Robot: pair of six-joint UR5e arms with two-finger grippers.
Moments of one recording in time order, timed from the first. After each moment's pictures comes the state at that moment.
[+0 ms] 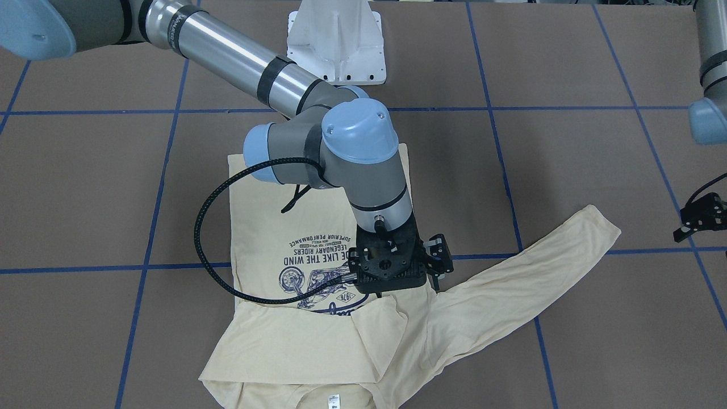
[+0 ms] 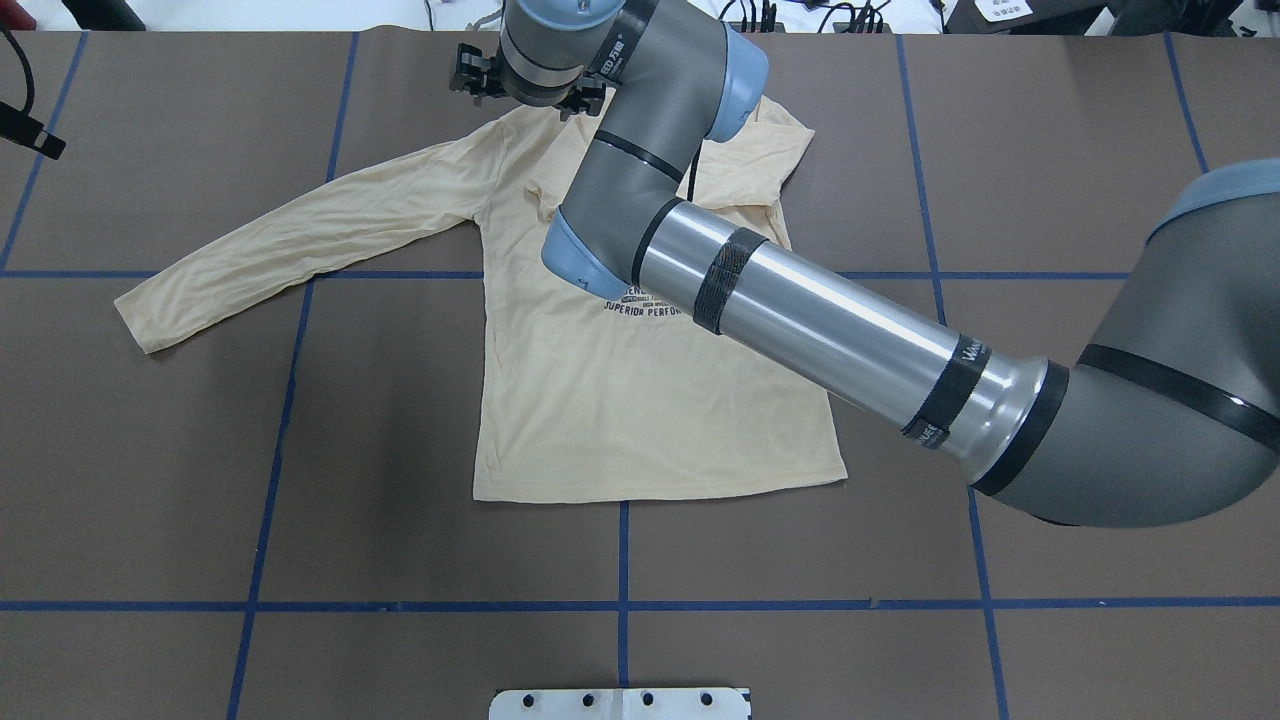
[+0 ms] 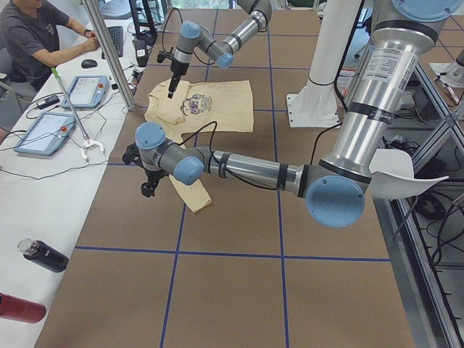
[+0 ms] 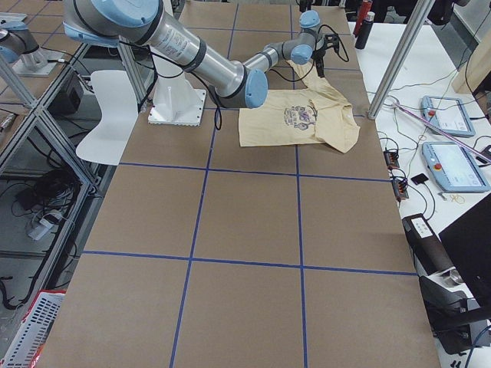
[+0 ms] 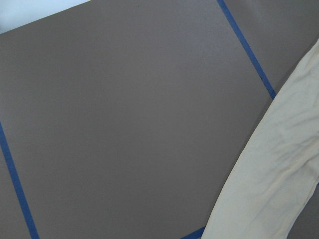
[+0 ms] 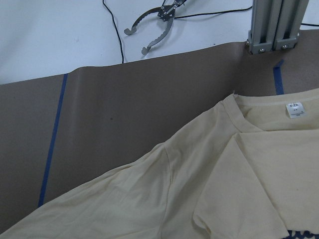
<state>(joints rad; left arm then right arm) -1.34 -1.89 -1.40 -1.97 -2.37 -0.15 0.72 -0.33 0.87 -1.01 1.80 1.25</state>
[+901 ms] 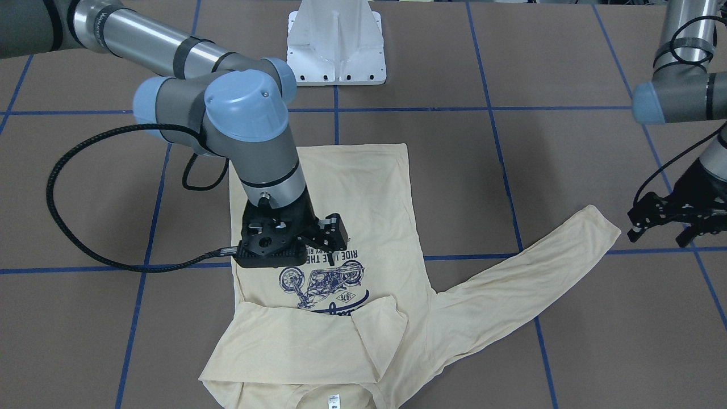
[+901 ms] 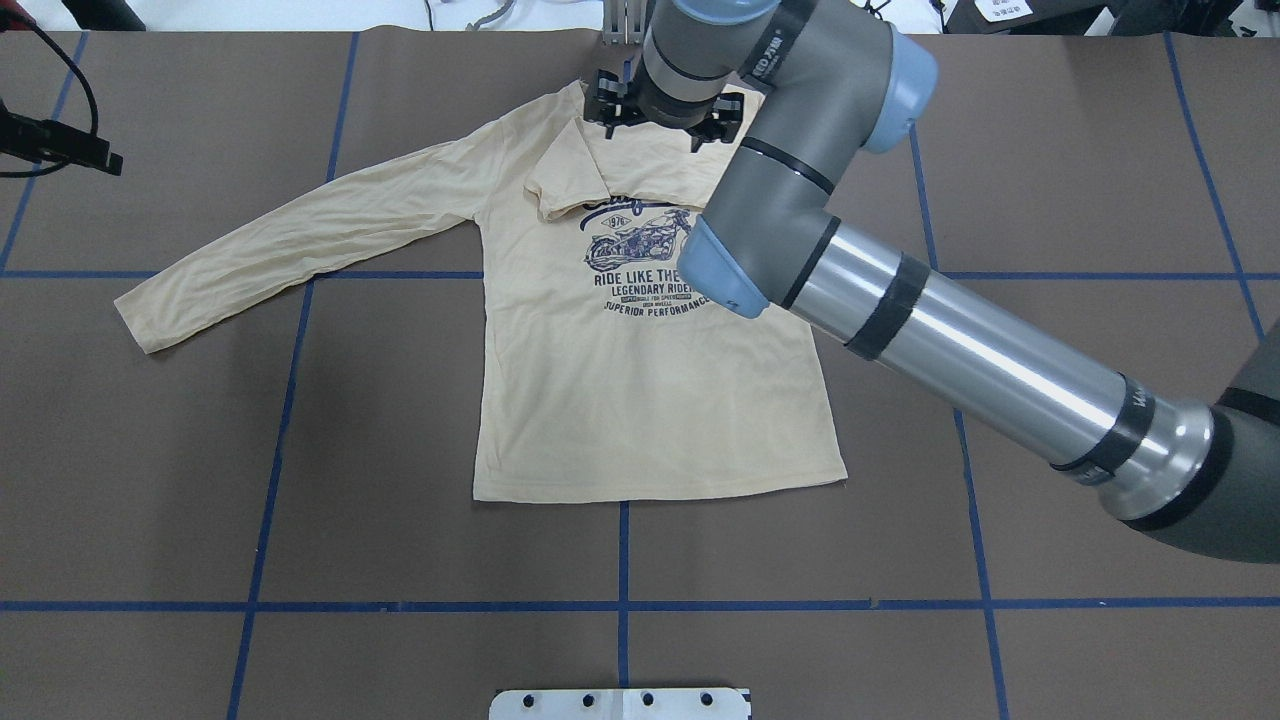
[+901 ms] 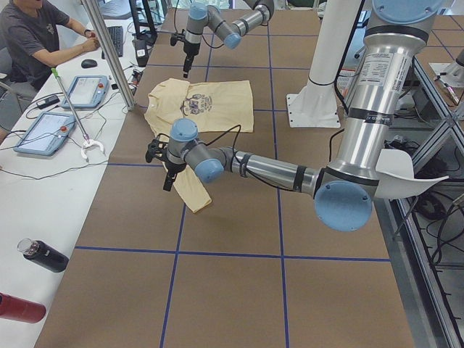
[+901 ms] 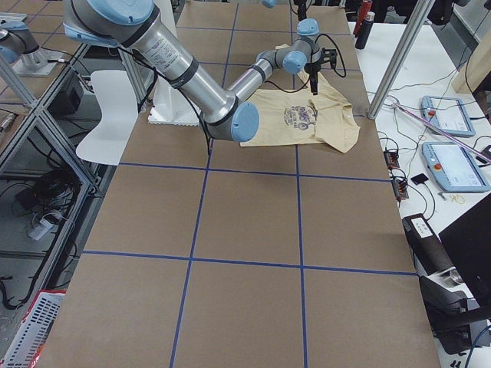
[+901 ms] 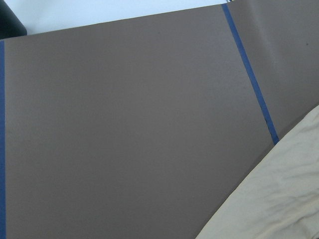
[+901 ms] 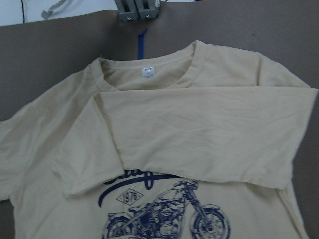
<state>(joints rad) -1.12 -1.73 -1.57 -2.18 -2.07 -0.69 0.80 -0.70 1.42 -1.45 1.91 1.08</state>
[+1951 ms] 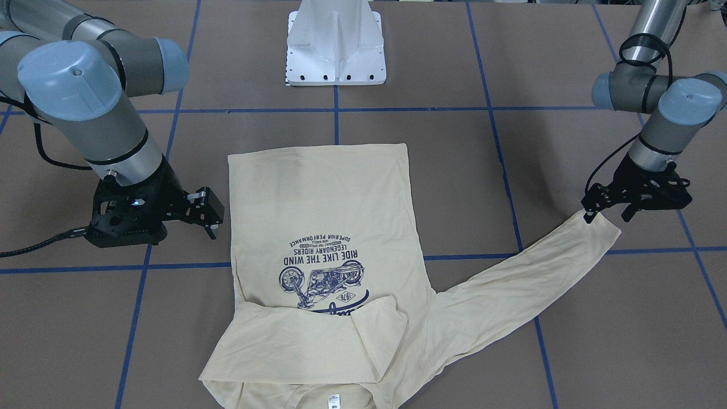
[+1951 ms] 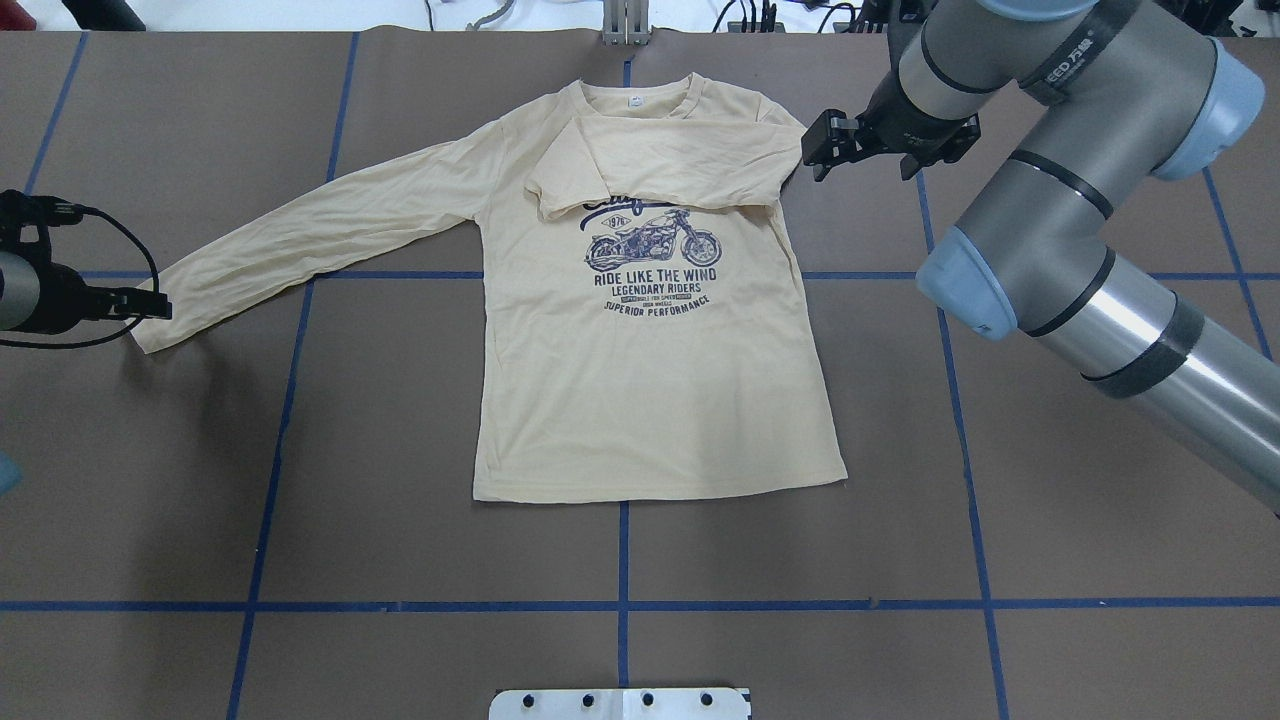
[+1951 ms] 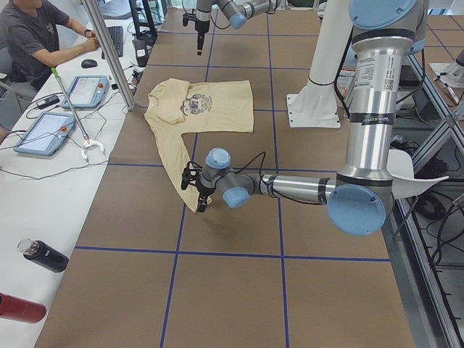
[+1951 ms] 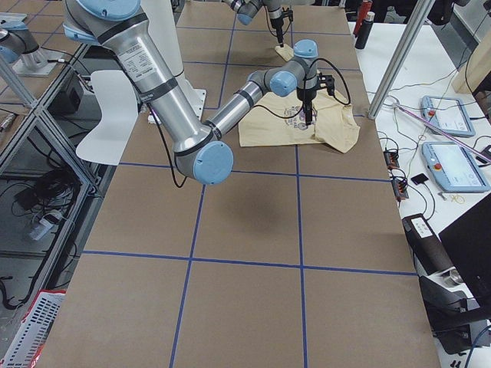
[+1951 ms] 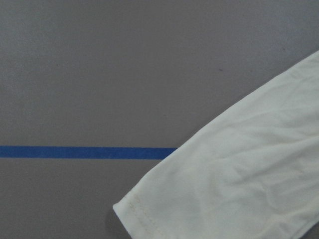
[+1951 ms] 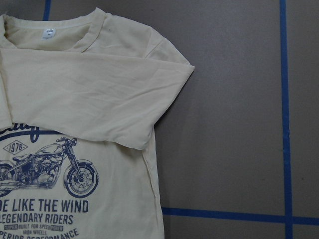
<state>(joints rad) -0.93 -1.62 -1.46 -2.43 -1.93 -0.94 0.91 -0.97 1.68 -1.54 2.03 0.88</state>
